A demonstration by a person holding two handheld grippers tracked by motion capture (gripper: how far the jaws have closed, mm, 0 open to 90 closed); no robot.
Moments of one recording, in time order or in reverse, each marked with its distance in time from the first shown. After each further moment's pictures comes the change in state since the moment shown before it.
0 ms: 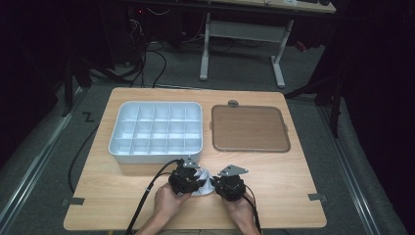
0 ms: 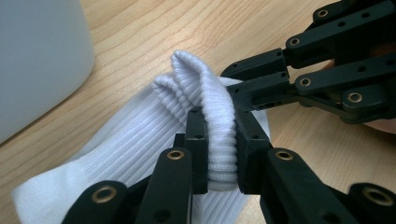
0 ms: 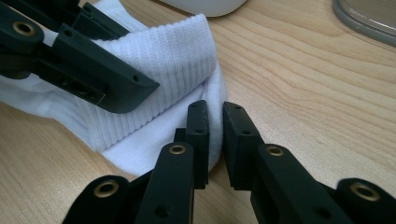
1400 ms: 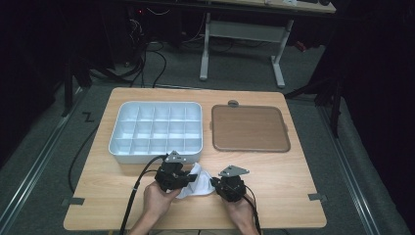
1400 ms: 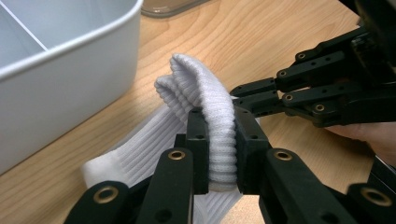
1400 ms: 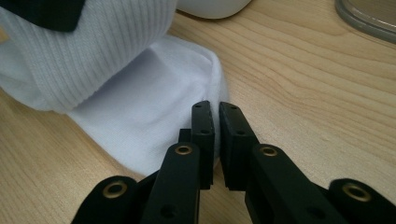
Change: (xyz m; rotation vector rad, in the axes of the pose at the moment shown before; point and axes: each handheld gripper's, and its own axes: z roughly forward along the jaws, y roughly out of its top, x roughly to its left) left arm 0.006 0.024 -0.035 -0.062 -0.027 -0.067; right arm 0.002 -0.001 -0.003 -0.006 0.015 0.020
